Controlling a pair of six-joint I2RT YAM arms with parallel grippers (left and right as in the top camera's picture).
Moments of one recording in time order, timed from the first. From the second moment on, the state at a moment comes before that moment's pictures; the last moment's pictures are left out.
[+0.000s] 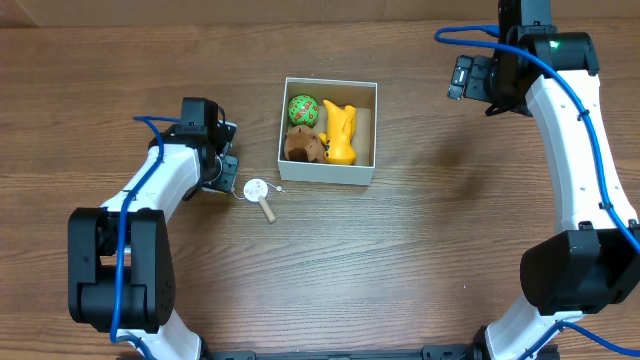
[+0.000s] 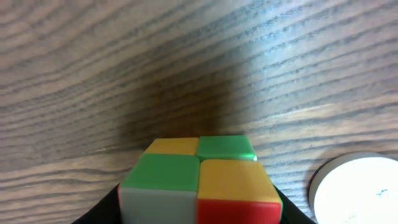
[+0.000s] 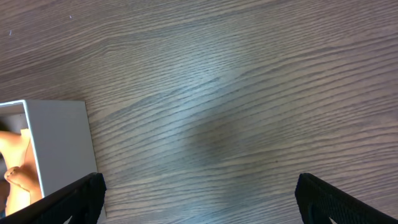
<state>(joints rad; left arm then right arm) -0.06 1.84 1.14 -0.61 -0.07 0.17 0.03 1.87 1.90 -1.19 0.08 0.28</state>
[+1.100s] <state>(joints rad) -0.36 1.84 1.94 -1.06 0.03 0.00 0.03 1.87 1.90 -1.19 0.08 0.28</state>
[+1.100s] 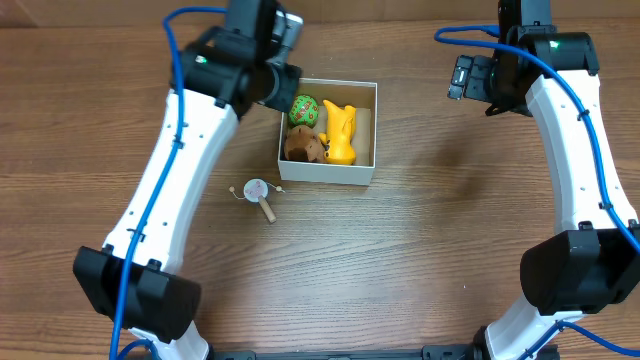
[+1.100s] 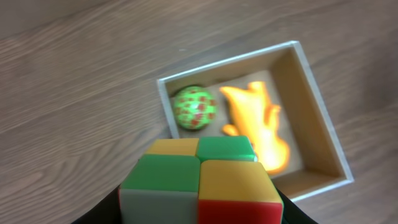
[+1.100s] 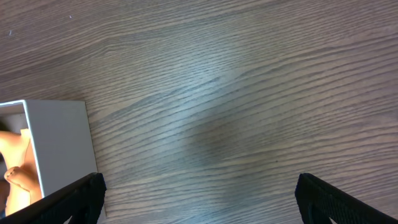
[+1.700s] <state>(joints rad) -0.56 2.07 1.94 -1.03 0.04 -0.06 0.03 1.87 1.90 -1.19 0.08 0.28</state>
